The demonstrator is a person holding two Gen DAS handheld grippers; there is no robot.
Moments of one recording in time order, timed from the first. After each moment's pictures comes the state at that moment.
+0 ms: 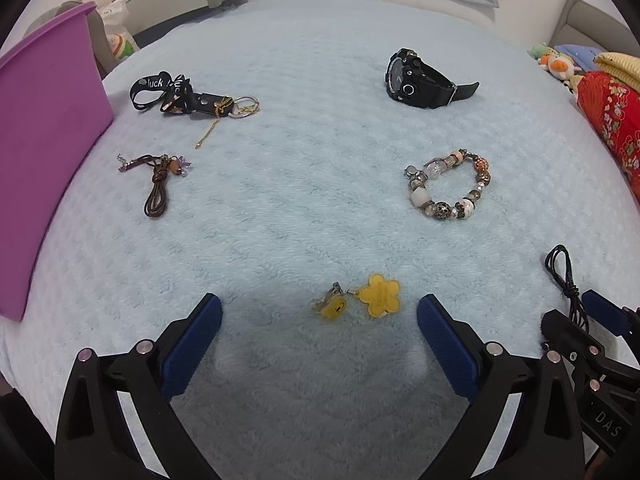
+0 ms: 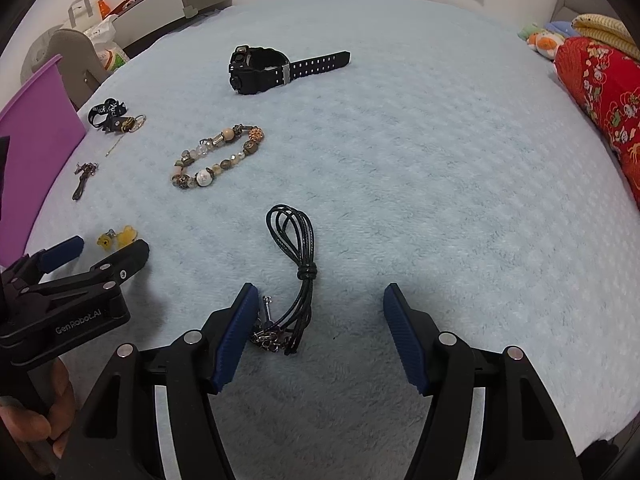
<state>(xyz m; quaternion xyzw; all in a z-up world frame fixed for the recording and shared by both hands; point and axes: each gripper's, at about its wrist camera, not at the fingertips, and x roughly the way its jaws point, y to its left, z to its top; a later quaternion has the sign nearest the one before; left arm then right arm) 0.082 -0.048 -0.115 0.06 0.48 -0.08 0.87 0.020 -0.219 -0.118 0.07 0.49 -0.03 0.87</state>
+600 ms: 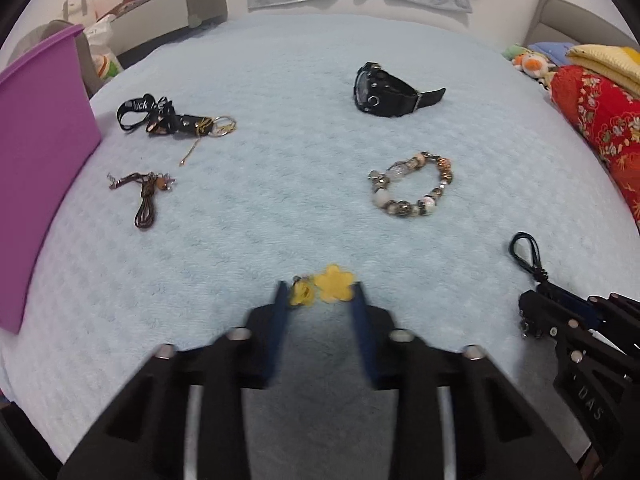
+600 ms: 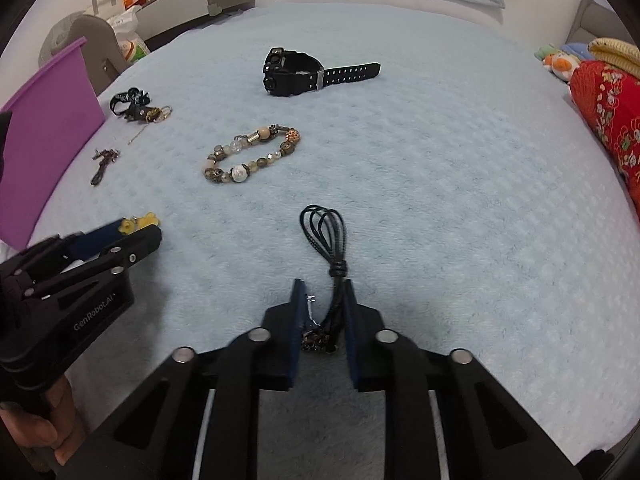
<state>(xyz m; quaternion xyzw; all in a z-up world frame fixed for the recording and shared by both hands) 0.065 -0.055 -0.105 0.07 0.45 -0.11 0.88 0.017 -0.205 -0.113 0.06 0.48 -0.01 0.88</state>
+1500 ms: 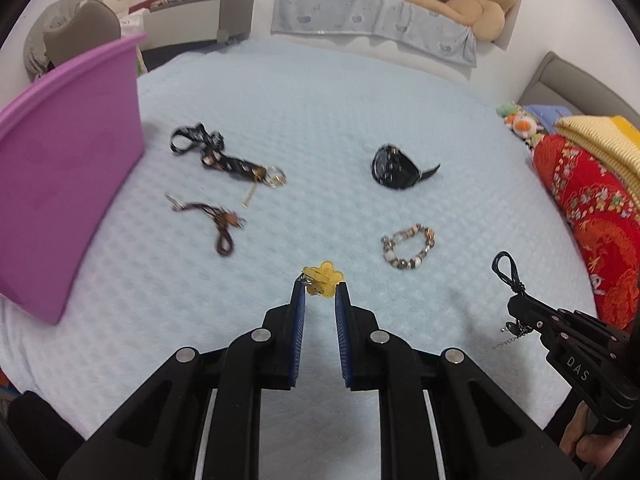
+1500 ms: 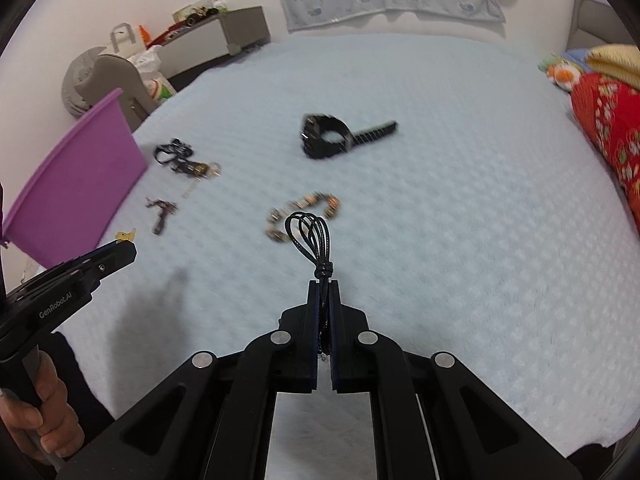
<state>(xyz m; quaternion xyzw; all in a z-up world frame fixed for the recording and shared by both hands) 0.044 0.014 -0.022 -0.02 0.42 -0.13 0.90 0.004 -0.191 -0.041 0.09 0.43 0.03 0.90</state>
